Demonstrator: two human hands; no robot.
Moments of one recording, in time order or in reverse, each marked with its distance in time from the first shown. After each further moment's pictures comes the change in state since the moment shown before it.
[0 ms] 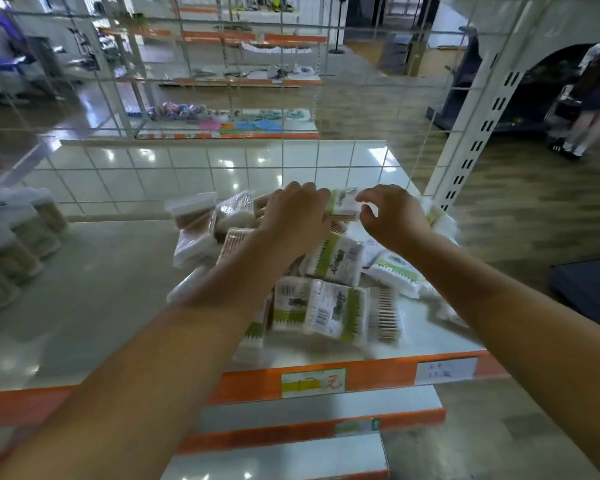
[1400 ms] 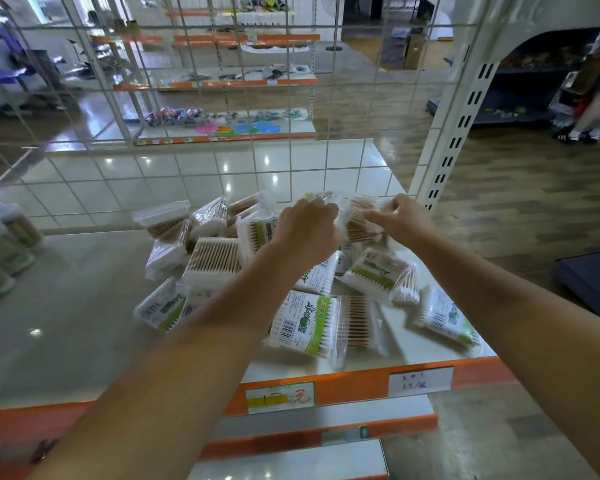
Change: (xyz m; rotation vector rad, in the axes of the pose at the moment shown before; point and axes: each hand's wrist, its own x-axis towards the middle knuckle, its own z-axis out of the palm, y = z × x) left_hand 0.026 0.048 0.030 -0.090 -0.060 0.030; right_hand 0.015 0.086 0.016 0.396 -0.094 0.468
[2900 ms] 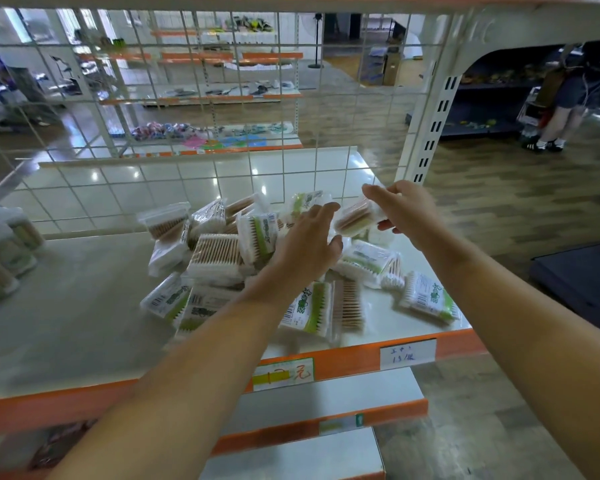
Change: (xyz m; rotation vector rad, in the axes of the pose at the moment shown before) left_hand -0.036 0.012 0.013 -0.378 0.056 -0.028; right_hand -0.068 -0.037 -0.035 0.217 0.105 -0.093
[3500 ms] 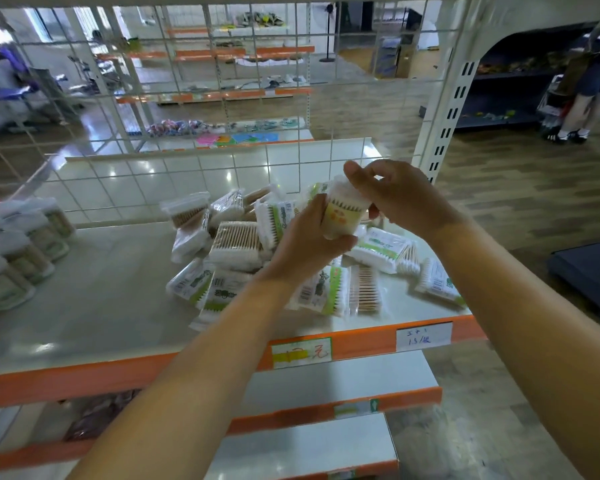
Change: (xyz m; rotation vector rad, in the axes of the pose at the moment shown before) left_hand -0.037 -0.001 -0.025 -0.469 0.079 -0.065; right_hand -0.050 -0.049 0.002 -0.073 -0.148 -0.312
